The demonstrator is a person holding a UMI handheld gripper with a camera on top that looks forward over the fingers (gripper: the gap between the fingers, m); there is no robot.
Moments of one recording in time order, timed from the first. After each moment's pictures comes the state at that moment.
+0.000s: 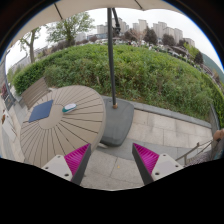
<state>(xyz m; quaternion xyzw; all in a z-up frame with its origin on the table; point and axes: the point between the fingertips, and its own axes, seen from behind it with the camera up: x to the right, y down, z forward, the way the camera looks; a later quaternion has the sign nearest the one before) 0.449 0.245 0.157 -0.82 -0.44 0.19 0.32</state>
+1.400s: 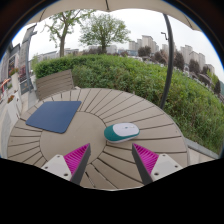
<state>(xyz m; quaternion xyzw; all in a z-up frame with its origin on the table) 0.068 0.120 0.002 -0.70 -0.55 0.27 0.37</state>
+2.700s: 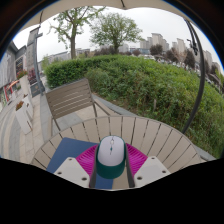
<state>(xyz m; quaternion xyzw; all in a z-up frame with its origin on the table) -0.145 0.014 0.096 -0.68 -0.58 0.32 0.32</state>
